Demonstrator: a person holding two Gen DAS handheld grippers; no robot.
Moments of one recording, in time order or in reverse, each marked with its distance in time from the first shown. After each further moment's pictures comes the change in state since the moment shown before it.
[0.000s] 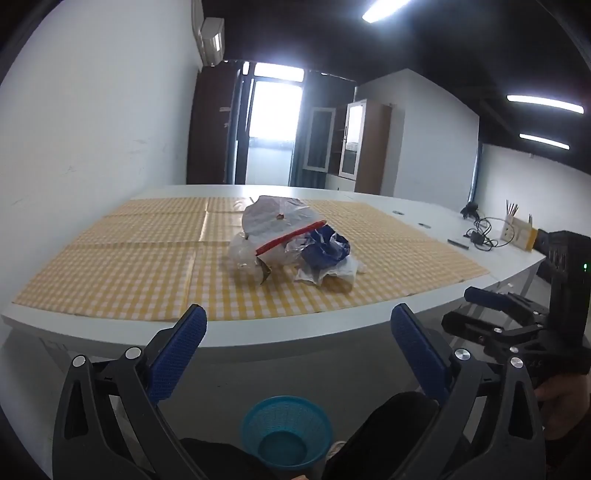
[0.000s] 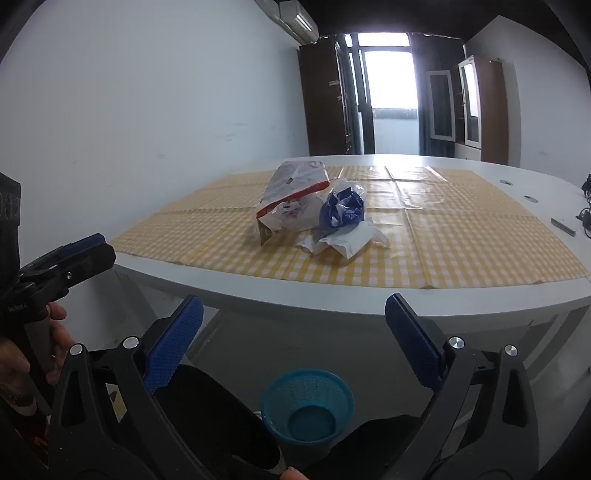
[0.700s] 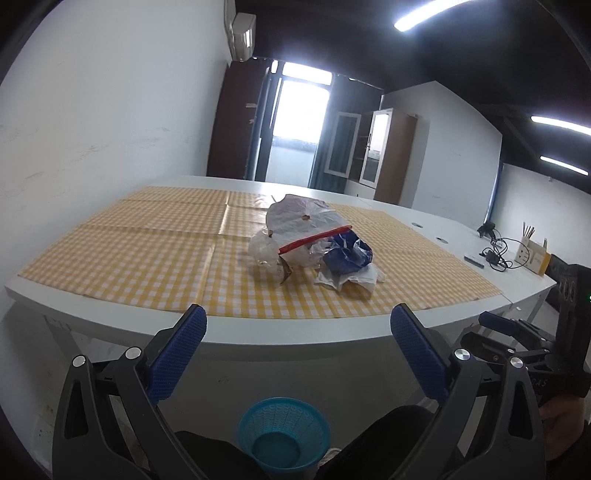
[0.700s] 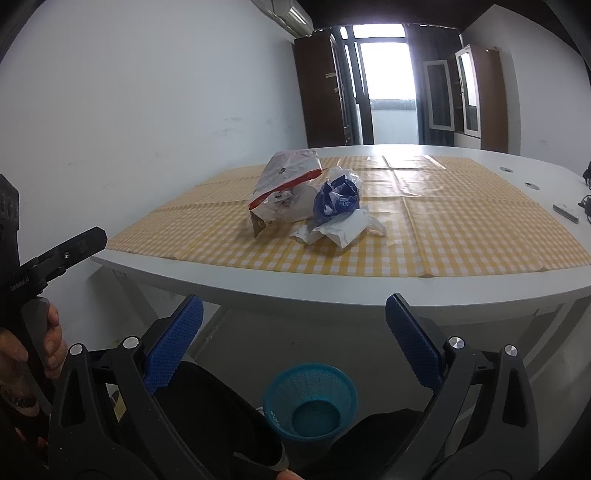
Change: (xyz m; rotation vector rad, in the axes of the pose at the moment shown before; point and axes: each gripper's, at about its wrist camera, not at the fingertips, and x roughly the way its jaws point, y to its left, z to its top) left arm 0.005 0.020 -0.002 -0.117 -0.012 0.033; right arm 0.006 -0.013 -0.007 0.027 0.022 0.005
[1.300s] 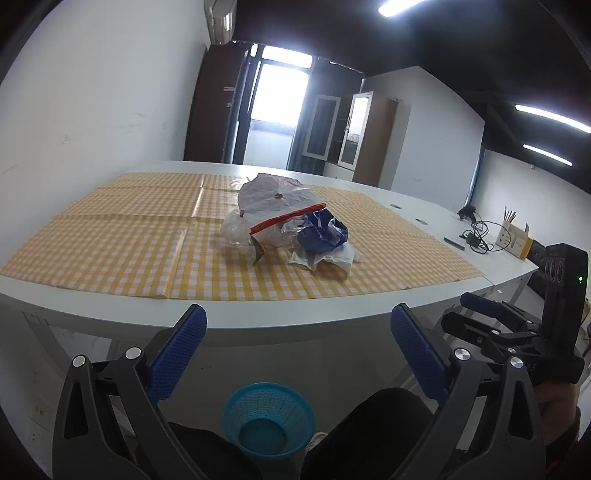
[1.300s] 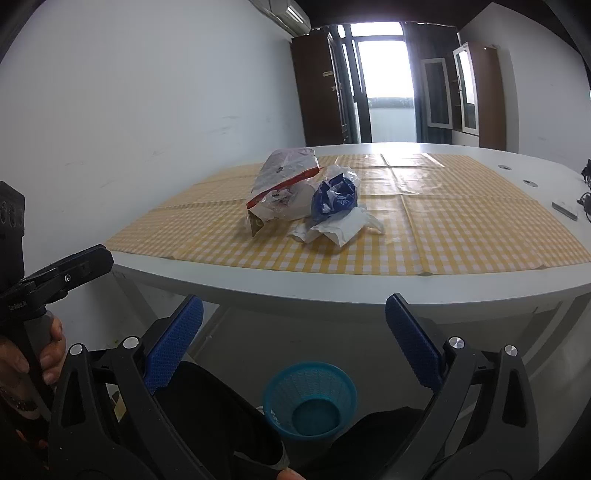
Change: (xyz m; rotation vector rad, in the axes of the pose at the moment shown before) left arm 0.013 -0.011 -0.009 0.023 0.074 -0.086; right arm 0.001 -0.002 -0.001 0.009 0.008 -0.009
